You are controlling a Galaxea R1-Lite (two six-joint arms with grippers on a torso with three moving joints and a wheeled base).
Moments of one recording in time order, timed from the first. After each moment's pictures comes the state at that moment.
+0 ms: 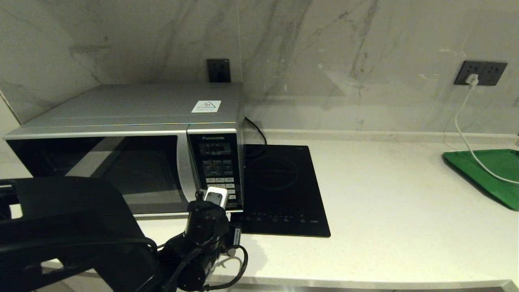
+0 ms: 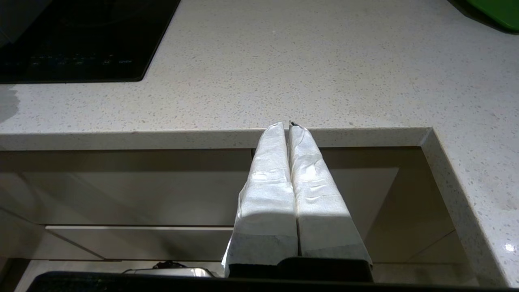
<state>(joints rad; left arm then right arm) -0.69 2.08 -0.59 -1.06 0.49 -0.16 0.00 0.00 -0.11 0.26 -0.04 0.10</state>
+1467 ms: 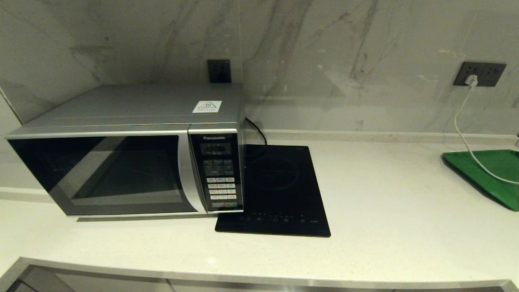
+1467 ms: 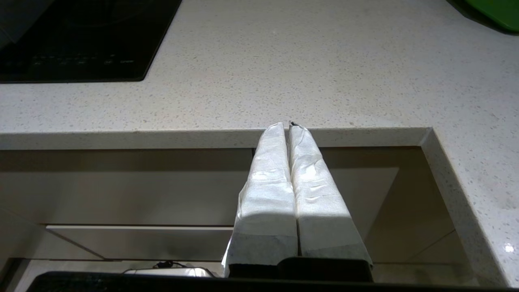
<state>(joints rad) -0.39 0.71 -0.97 1.01 0.38 -0.30 0.00 0.00 -0.11 0.26 -0.04 0.10</state>
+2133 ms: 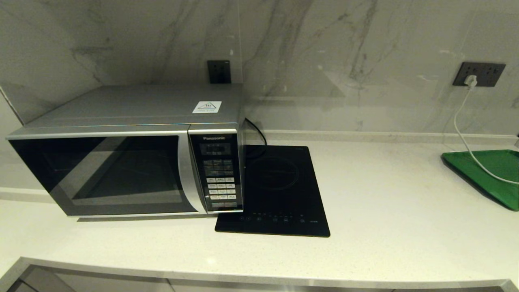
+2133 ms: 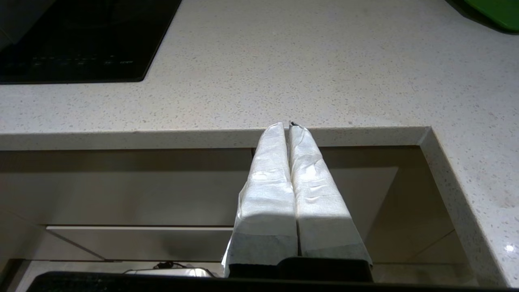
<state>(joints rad) 0.01 0.16 -0.86 1.03 0.08 0.12 0.00 0.00 -0.11 0.26 -0.04 0.10</state>
